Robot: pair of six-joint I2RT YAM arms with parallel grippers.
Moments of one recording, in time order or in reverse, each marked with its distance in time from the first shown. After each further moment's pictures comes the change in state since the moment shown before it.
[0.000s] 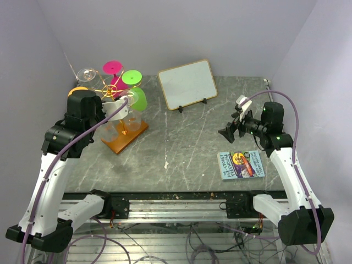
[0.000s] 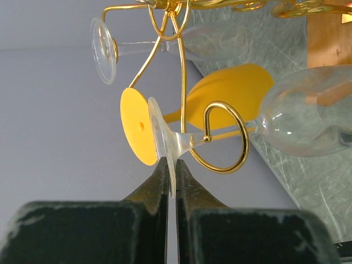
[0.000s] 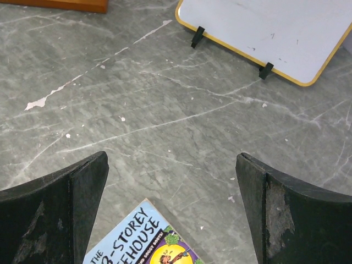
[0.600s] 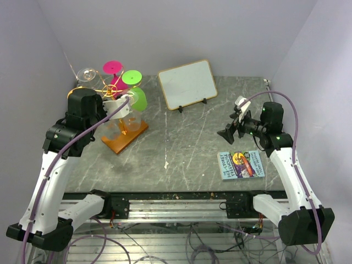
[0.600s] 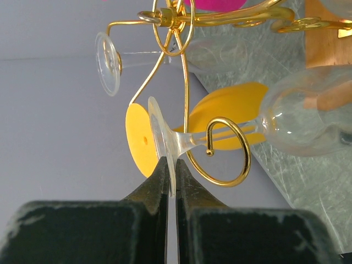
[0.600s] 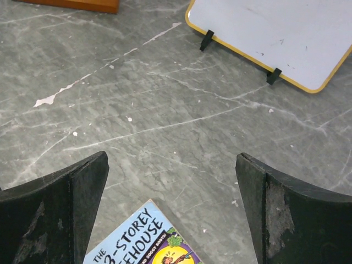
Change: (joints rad) left arm 0.000 0.011 0.000 0.031 0.031 0.002; right arm 0.008 0.000 0.004 -0.023 -0.034 -0.023
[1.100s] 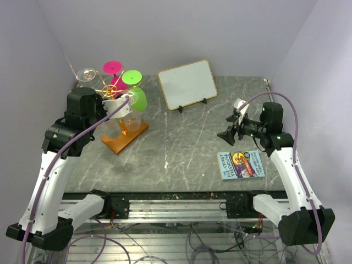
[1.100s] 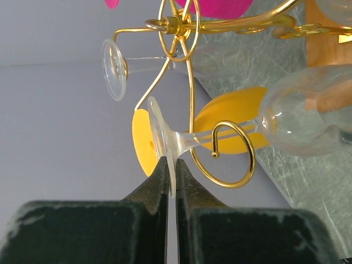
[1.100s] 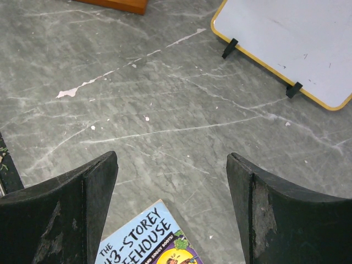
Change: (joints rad) left arm 0.000 0.009 0.023 0.001 0.016 0.012; right arm 0.002 0.000 0.016 -0.060 -0.086 -0.067
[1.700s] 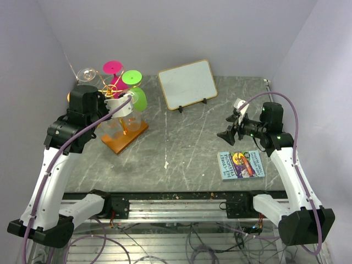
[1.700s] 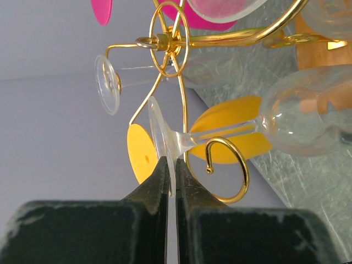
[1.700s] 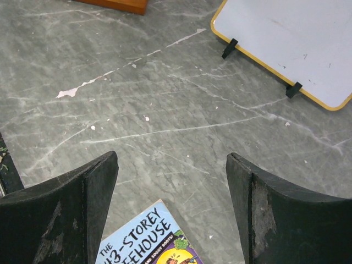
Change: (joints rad) left arm 0.000 0.023 0.004 0.000 0.045 0.009; right arm 0.000 0.000 0.000 0.000 0.000 0.000
